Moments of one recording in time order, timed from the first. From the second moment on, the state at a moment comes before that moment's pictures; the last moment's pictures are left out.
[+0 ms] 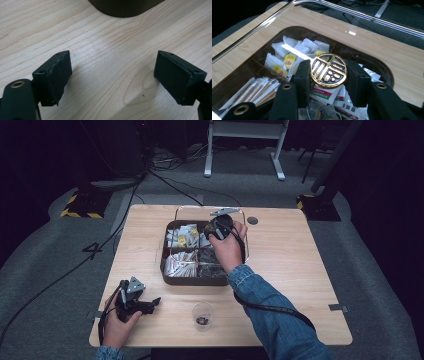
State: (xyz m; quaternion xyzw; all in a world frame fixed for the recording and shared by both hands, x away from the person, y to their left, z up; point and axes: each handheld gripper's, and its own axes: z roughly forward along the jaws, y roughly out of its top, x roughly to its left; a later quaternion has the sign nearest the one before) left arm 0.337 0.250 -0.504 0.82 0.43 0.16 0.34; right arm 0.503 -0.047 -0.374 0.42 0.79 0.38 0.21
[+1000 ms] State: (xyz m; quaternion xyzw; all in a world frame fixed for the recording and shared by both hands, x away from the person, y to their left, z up) left arm 0.337 0.250 -0.504 0.82 0.43 0.16 0.34; right arm 0.501 -0.010 -0.426 0.42 0.81 0.36 0.20
